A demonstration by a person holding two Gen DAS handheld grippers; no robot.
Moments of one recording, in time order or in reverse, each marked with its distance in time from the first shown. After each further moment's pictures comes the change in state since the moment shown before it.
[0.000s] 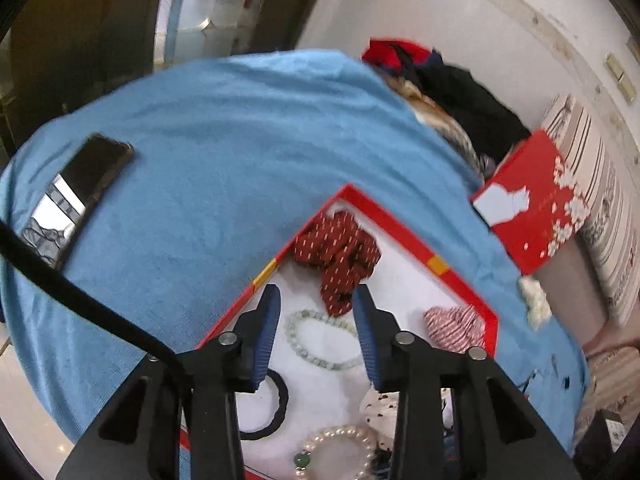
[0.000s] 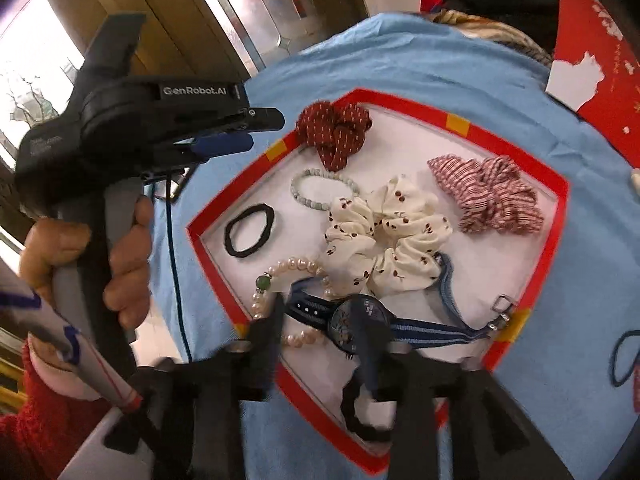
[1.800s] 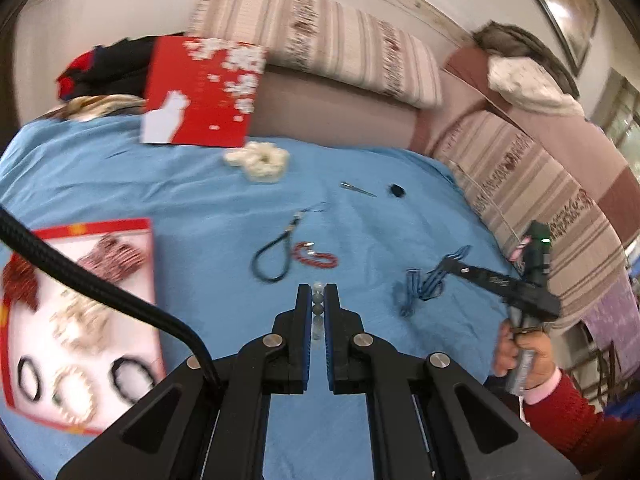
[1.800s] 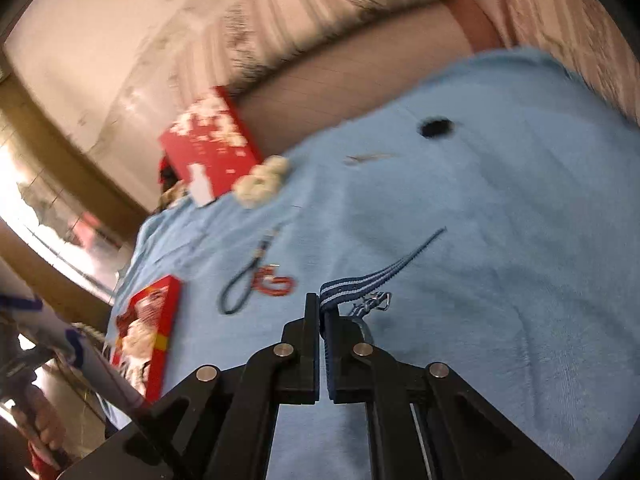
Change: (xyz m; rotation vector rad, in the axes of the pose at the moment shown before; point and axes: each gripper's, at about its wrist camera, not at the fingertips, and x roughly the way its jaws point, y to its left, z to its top) left arm -0.117 -0.250 -0.158 0.723 0.202 -0.523; right arm -0.303 -0.252 -0.251 0.747 -0.521 -0.318
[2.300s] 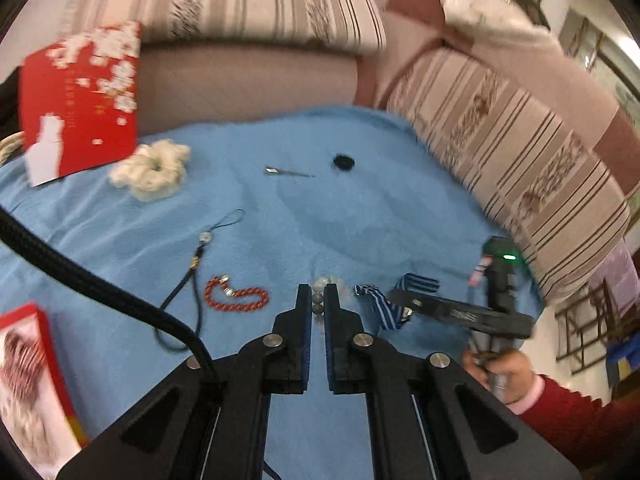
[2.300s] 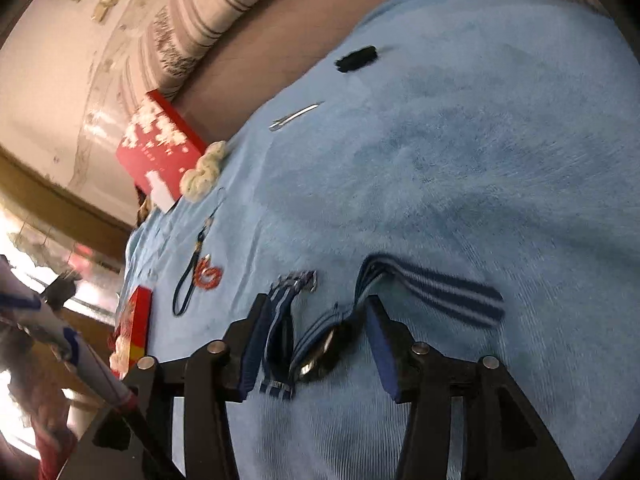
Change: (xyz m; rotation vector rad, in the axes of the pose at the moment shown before) left arm 0.138 -0.072 0.049 0.197 0.140 -0.144; right arm 0.061 -0.100 -0.022 0.228 0.075 0.005
